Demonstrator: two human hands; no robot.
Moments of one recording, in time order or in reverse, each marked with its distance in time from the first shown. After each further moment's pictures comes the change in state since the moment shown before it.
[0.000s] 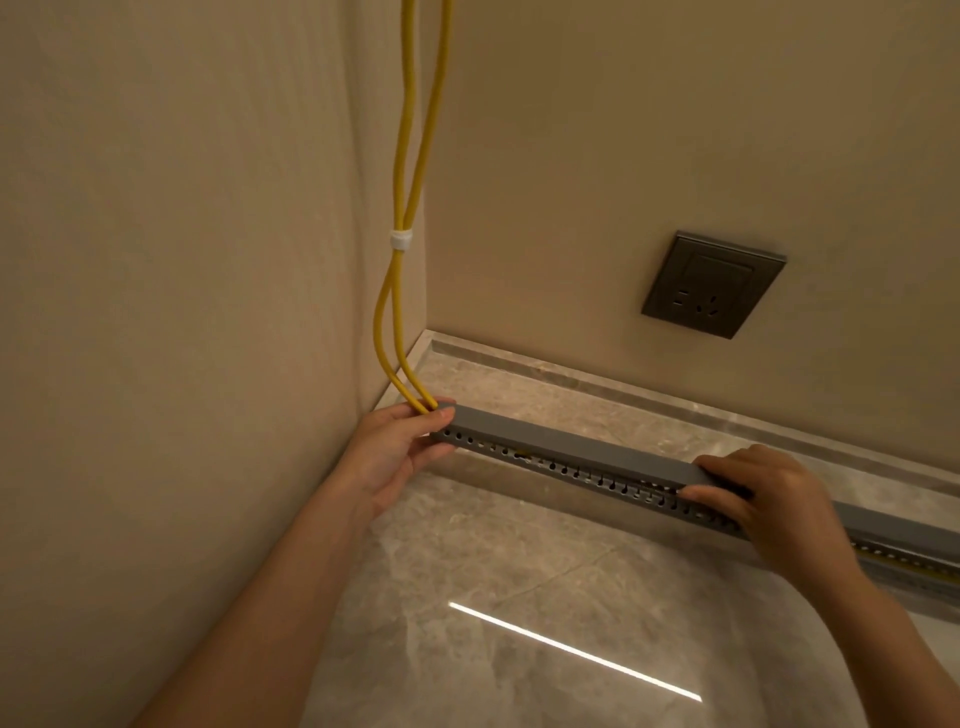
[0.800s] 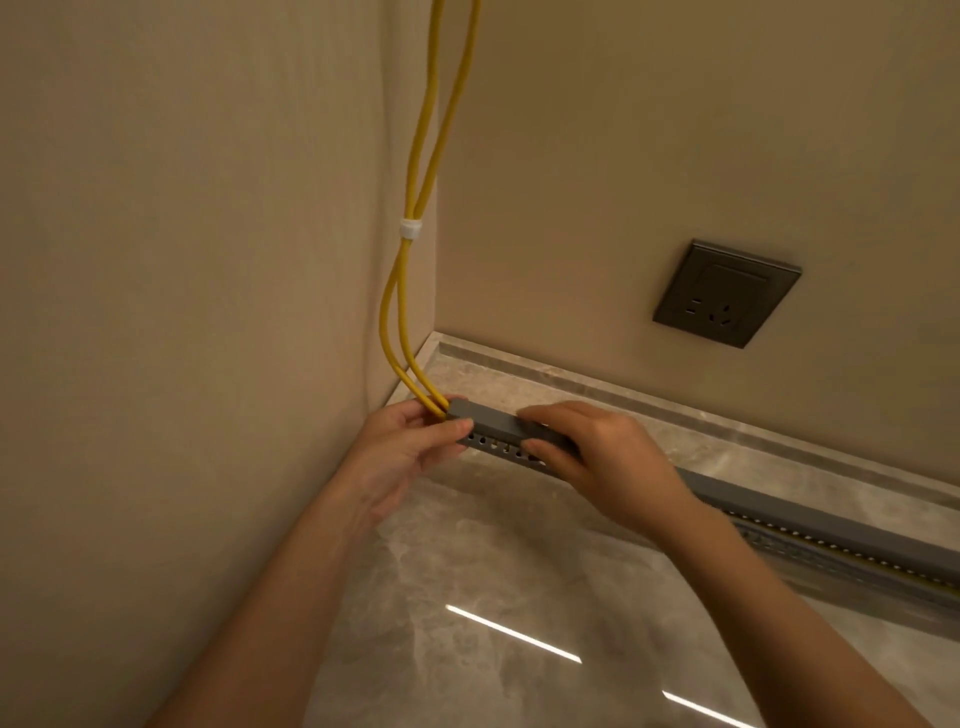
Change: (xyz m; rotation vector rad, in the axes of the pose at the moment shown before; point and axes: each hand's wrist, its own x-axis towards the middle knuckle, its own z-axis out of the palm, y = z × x) left_hand -0.007 0.003 -0.005 0.029 -0.104 0.085; right_hand 0.069 -0.112 0.028 0.180 -0.161 -0.297
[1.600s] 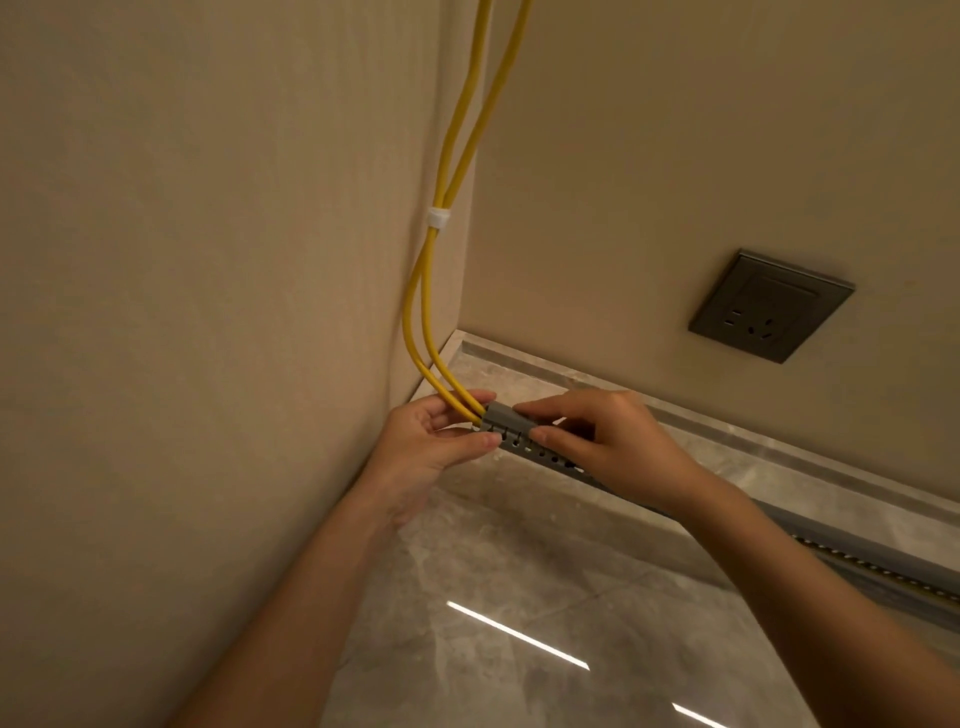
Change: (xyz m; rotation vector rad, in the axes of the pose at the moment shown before) left_hand -0.003 0.000 -0.005 0.126 -0.054 0.152; right_hand 0.033 -0.004 -0.002 0.260 -0.132 0.042
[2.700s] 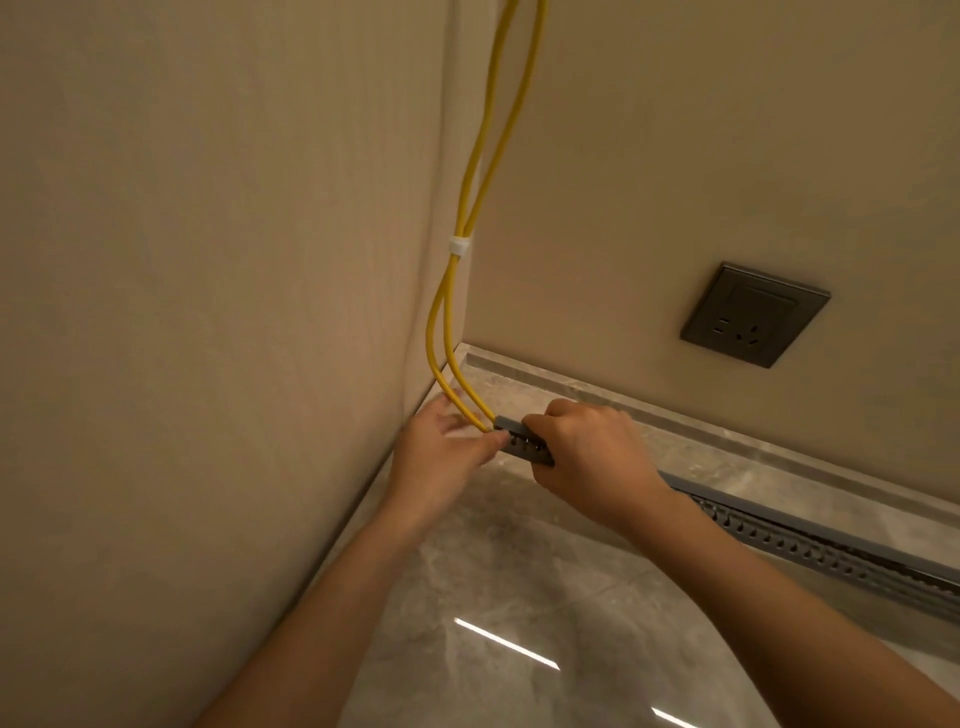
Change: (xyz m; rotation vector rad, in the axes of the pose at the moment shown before) left_hand -0.015 0.011 0.024 0.237 0.282 0.014; right_hand -0.001 -0.032 0.018 -0.641 0.016 0.071
